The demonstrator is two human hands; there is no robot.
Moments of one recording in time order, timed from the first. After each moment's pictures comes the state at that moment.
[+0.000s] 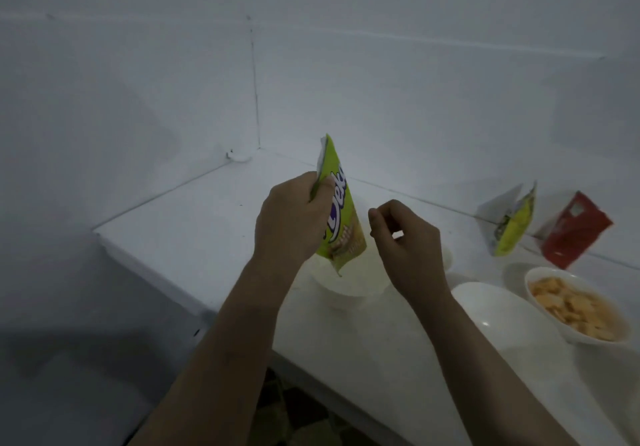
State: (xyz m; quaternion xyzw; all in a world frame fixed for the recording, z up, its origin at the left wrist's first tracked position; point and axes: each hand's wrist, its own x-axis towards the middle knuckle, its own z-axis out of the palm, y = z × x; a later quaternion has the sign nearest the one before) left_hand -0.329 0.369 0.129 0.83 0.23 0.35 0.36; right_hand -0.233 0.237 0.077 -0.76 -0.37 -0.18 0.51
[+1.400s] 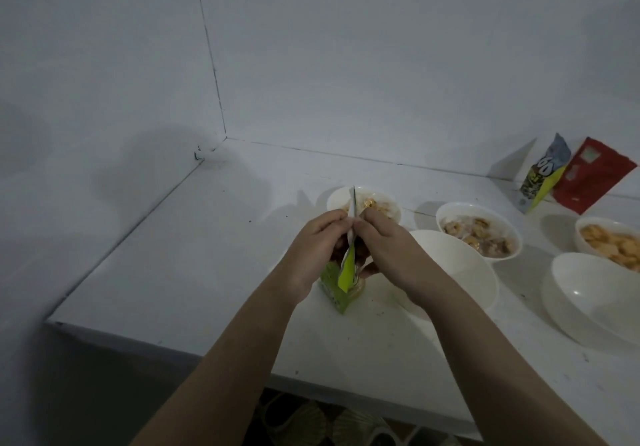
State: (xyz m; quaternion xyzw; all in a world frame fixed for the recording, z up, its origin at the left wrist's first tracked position) left_hand -0.294 0.568 0.046 0.70 0.04 0.02 0.71; right_hand -0.264 0.441 0.067 -0.82 -0.16 0.14 0.53
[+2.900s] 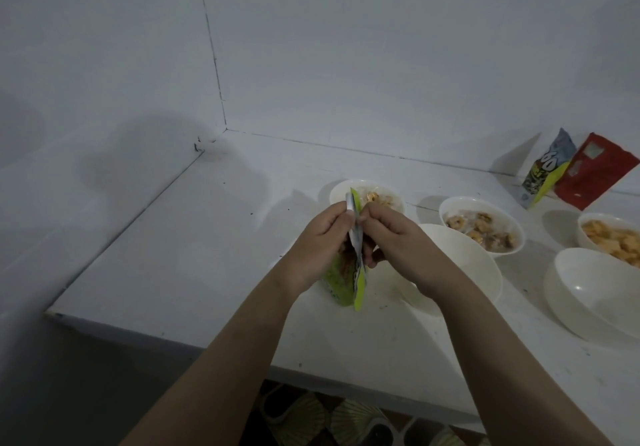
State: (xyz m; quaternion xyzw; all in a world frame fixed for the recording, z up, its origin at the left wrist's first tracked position) left_hand -0.292 0.572 0.035 0.72 -0.04 0.05 0.69; right_hand -0.262 0.433 0.062 -0.80 -0.22 0.14 0.54
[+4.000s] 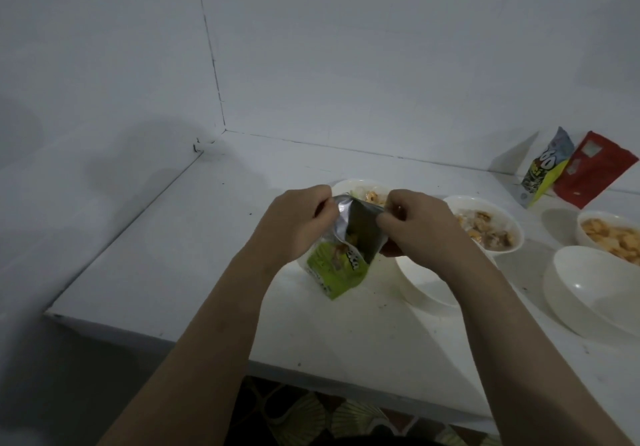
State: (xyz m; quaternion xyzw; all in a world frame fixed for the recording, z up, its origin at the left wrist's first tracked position) left_hand -0.285 0.607 0.058 0.92 -0.06 0.17 0.33; right_hand -0.254 0.423 0.087 -0.91 -0.15 0.03 0.38
